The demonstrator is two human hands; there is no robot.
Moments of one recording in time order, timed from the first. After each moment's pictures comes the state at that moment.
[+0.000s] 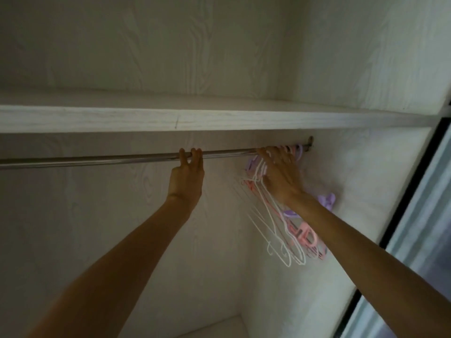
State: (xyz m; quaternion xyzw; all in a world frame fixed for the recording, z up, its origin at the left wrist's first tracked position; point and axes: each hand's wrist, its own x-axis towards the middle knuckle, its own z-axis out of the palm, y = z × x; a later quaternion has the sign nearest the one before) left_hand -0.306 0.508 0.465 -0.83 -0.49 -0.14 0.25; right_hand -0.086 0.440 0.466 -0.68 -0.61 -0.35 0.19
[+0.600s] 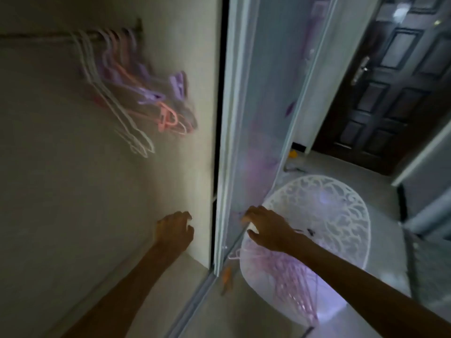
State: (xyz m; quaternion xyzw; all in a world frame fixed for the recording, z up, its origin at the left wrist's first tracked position) left_hand -0.247 0.268 0.223 -0.96 -0.24 -0.03 -0.12; right_hand -0.127 0.056 0.233 -0.88 -0.47 0.04 0.07
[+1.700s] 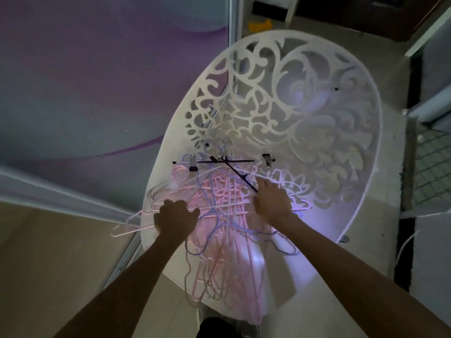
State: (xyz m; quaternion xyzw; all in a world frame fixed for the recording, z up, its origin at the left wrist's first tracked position) left_hand 0.065 0.019 -0.154 -0.90 -0.35 0.20 -0.19; right_hand 0.157 -0.176 -0.169 -0.96 -0.17 0.20 0.03
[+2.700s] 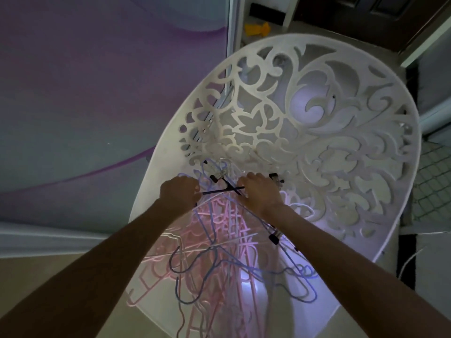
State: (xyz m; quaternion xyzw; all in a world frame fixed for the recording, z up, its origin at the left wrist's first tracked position) left_hand 0.183 0.066 -0.191 -0.98 -0.09 0.16 -0.11; right_hand 0.240 -0.128 -0.186 -0.95 -0.26 0.18 0.01
